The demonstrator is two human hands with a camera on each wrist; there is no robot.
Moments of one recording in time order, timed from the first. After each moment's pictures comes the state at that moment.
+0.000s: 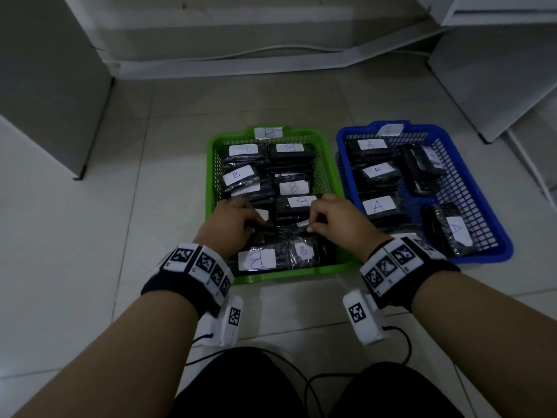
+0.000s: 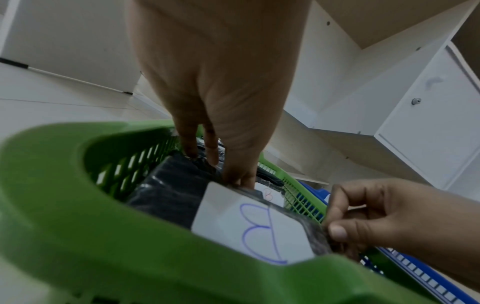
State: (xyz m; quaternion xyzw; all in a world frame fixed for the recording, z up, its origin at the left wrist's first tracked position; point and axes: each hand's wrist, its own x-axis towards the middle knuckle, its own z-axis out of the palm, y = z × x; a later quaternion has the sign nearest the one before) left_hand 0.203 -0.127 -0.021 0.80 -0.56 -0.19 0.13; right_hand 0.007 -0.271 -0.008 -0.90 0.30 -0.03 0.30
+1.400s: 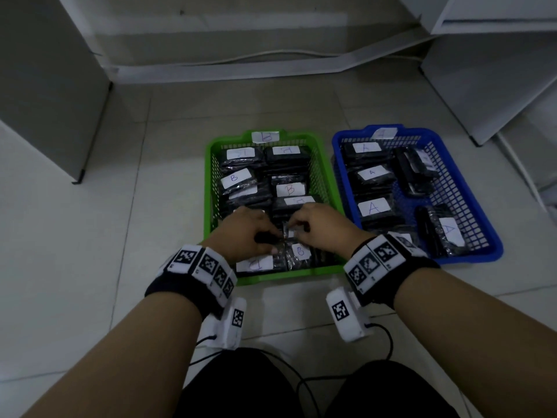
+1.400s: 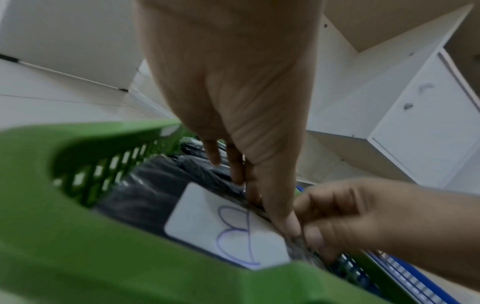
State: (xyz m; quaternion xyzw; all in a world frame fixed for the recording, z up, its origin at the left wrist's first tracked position) left_hand 0.192 -0.133 -0.017 0.71 -0.65 -0.24 0.10; right_hand 0.025 -0.260 -0.001 -0.93 0.27 0.08 0.25
